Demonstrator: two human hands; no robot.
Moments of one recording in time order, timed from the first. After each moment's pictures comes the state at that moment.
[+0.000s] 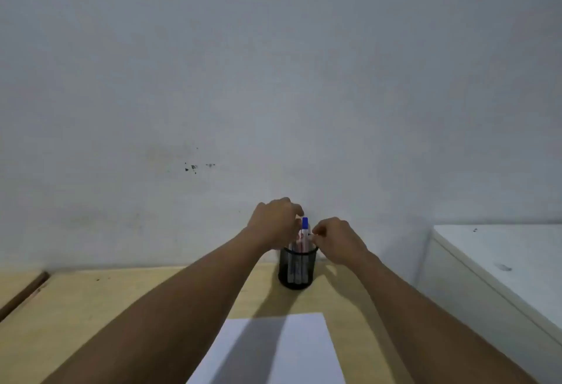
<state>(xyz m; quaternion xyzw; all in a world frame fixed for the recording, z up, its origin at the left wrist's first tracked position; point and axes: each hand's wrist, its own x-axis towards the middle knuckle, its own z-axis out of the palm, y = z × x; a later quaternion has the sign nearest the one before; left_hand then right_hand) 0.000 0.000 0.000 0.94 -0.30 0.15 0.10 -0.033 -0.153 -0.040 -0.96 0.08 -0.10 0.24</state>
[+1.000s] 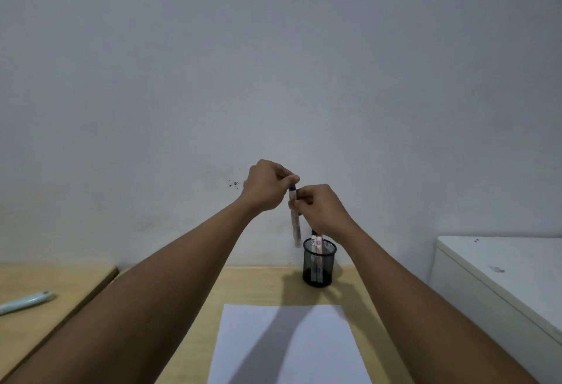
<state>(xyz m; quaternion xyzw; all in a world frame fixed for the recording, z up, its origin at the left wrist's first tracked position) -0.092 0.091 0.112 0.84 -0.20 0.20 0.46 -0.128 -0.048 0.077 -0.88 -0.06 -0.18 0.44</state>
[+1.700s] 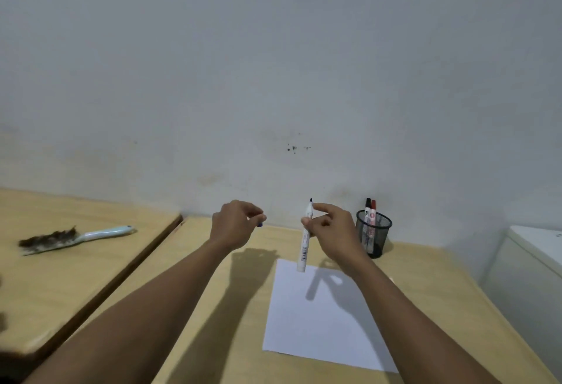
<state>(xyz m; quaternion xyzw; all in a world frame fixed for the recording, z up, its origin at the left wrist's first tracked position) -0.104 0.256 -0.040 0.91 -0.03 0.18 0.37 -0.147 0.040 -0.028 -0.82 -0.04 -0.13 0.55</state>
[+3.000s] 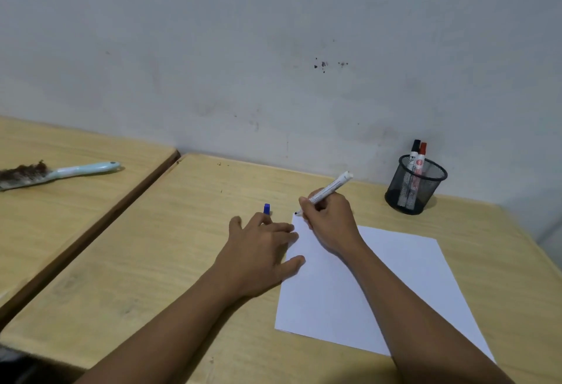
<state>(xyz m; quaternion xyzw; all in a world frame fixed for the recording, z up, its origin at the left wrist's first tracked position) -0.142 0.240 -0.156 0.97 -0.20 0.08 0.12 -0.075 0.069 -0.147 -0.86 -0.06 -0.09 0.50</state>
